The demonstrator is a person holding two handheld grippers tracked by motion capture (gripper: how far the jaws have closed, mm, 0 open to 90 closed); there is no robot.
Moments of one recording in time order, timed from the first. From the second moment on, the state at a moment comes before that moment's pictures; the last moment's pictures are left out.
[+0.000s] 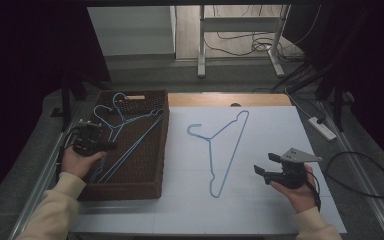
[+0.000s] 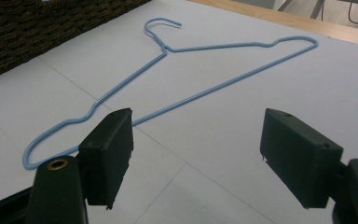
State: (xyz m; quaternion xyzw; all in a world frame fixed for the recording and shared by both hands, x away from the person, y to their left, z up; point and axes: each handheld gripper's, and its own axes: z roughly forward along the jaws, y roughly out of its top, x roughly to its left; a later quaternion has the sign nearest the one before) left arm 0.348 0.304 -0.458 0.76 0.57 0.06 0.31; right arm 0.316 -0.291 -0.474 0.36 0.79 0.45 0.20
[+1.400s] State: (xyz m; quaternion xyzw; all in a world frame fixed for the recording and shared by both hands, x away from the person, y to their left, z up) left arm 0.291 0.259 -0.400 0.76 0.44 0.14 0.46; right arm 0.314 -0.292 -0.475 0.36 0.79 0.45 0.19
